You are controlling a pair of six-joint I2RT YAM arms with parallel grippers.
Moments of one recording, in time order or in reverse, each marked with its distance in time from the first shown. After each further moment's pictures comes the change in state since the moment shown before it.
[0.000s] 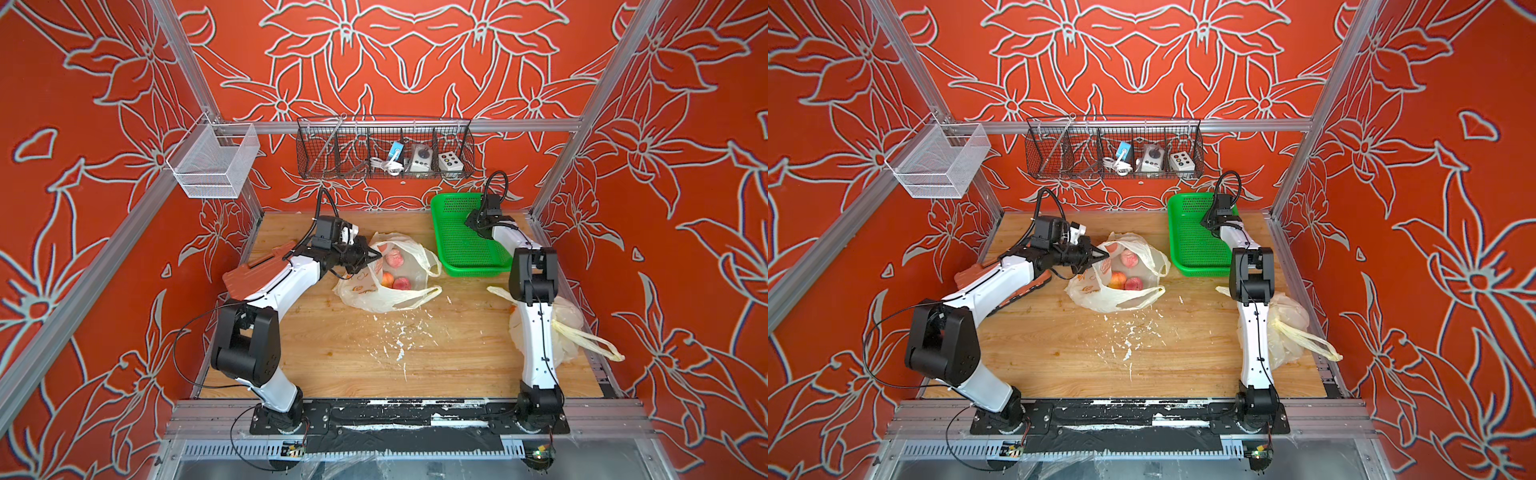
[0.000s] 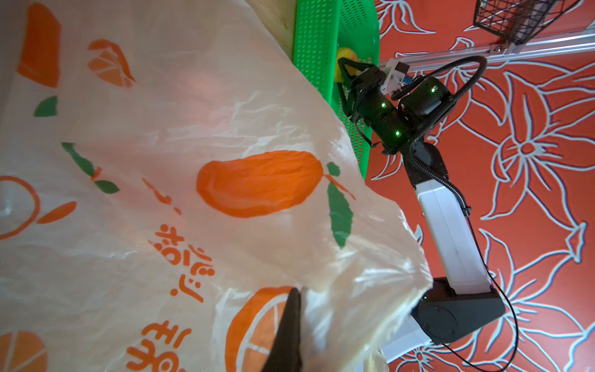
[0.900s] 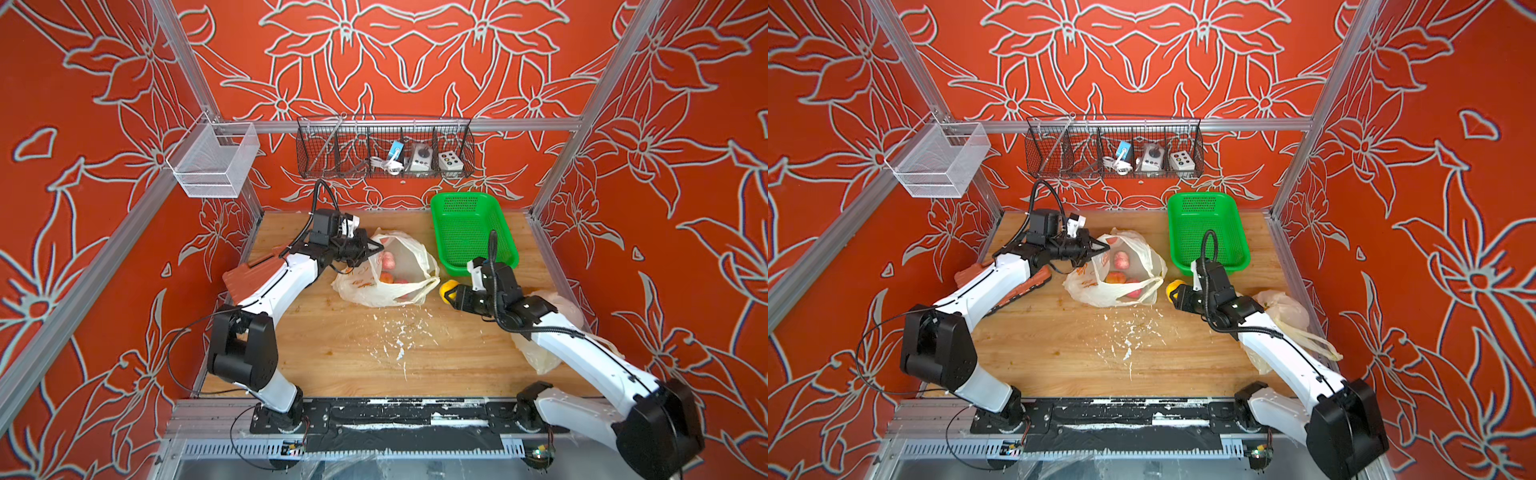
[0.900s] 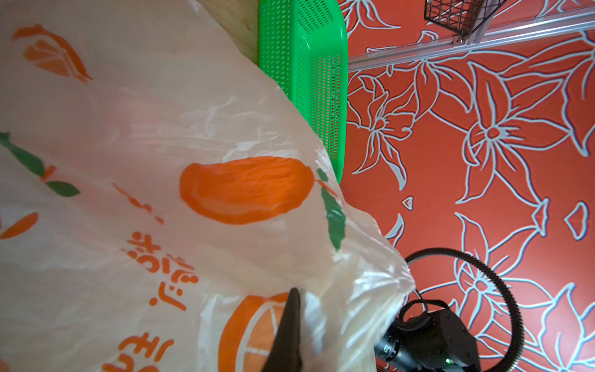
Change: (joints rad) left arm -0.018 0.000 0.047 0.011 0.040 -0.007; right arm 0.489 -1.220 -1.194 -0.080 -0.220 0.046
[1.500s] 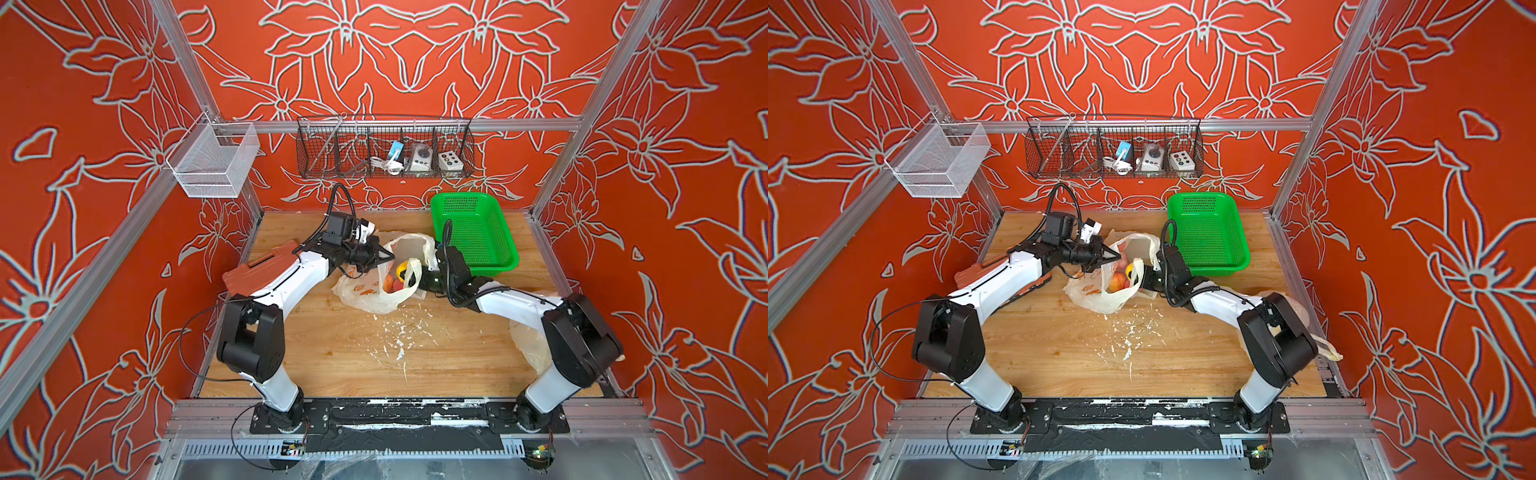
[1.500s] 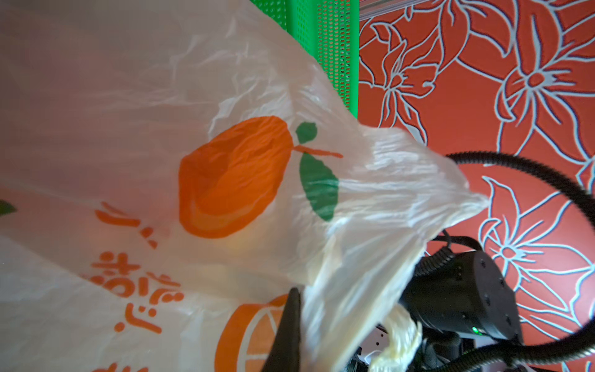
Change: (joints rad) left arm -0.050 0.076 0.045 -0.065 0.036 0.114; right arm 0.072 0.521 0.273 0.472 -0.069 0.080
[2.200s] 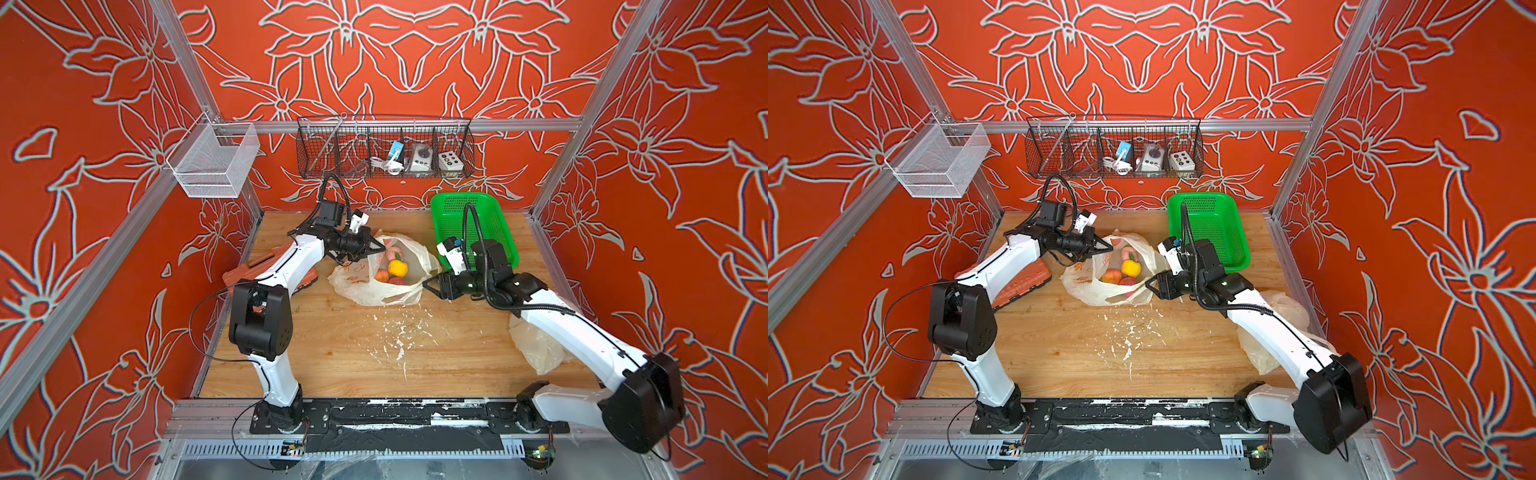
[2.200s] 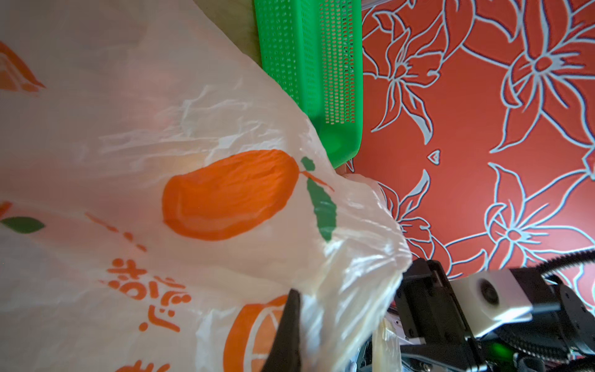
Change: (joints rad) left arm 0.101 0.136 0.212 -0.237 0.118 0.235; right arm -0.087 -0.489 -0.051 -0.502 -0.185 -0.572
